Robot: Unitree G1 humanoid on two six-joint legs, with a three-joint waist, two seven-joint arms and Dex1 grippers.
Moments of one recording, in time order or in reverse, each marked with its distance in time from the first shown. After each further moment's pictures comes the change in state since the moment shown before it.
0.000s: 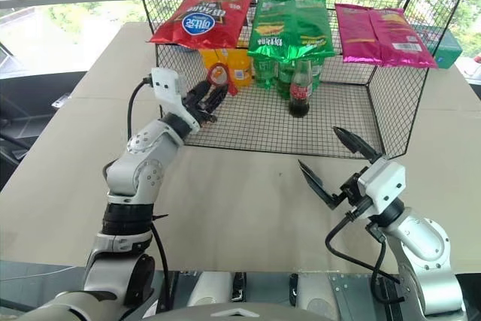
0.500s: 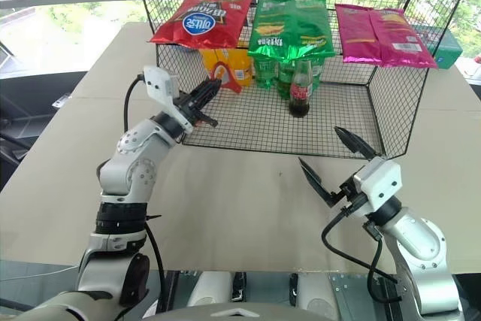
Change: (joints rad) left arm 0.005 0.042 0.041 0.016 -0.032 -0.048 -0.160; right arm -0.010 0.010 0.019 0.004 -0.048 0.043 -0.049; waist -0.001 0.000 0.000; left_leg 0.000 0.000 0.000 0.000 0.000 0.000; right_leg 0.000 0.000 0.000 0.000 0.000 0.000
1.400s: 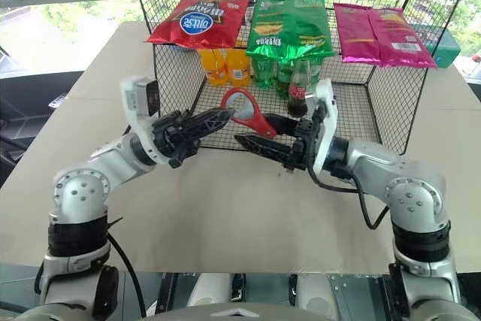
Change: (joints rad) left arm 0.106 0.171 0.095 -0.309 -0.763 0.542 -0.232; right arm -0.670 -0.049 0.002 0.092 0.953 1.015 -0.155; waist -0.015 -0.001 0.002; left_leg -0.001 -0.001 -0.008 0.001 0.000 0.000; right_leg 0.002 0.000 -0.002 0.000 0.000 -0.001
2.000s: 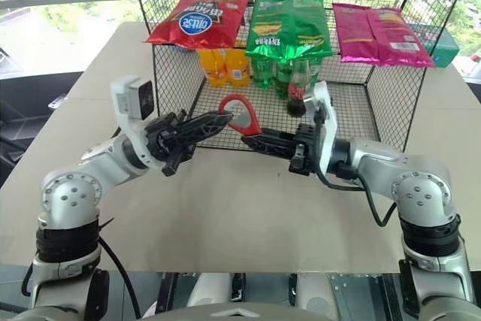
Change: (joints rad) left arm 0.028 0.037 -0.016 -0.034 0.032 -0.049 -0.051; right arm -0.017 -0.063 0.021 0.025 0.074 0.025 0.026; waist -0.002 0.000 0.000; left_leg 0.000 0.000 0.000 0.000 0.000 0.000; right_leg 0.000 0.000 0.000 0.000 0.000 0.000
